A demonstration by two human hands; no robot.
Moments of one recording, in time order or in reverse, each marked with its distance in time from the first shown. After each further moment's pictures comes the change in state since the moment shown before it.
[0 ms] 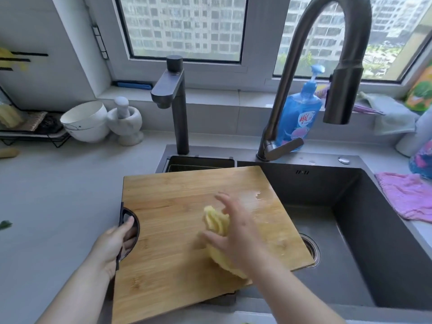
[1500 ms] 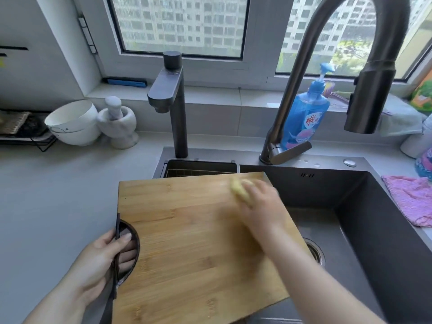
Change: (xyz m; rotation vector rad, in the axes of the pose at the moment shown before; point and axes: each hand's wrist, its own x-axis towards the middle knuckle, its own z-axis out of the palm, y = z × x) left_hand 0.021 0.012 -0.022 -0.022 -0.231 -0.041; right_hand 0.076 0.061 -0.007 -0.550 0.449 0.046
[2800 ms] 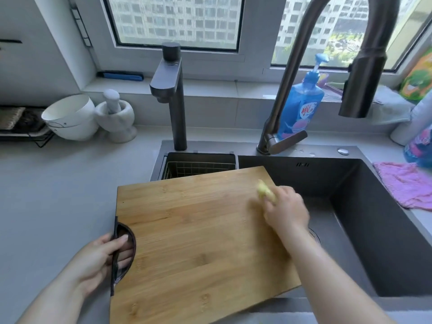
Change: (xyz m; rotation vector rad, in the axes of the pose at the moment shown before) left_hand -0.005 -0.005 -0.019 -0.020 -0.017 -0.122; right_hand -0.025 0.016 -0.030 -0.073 -0.314 0.431
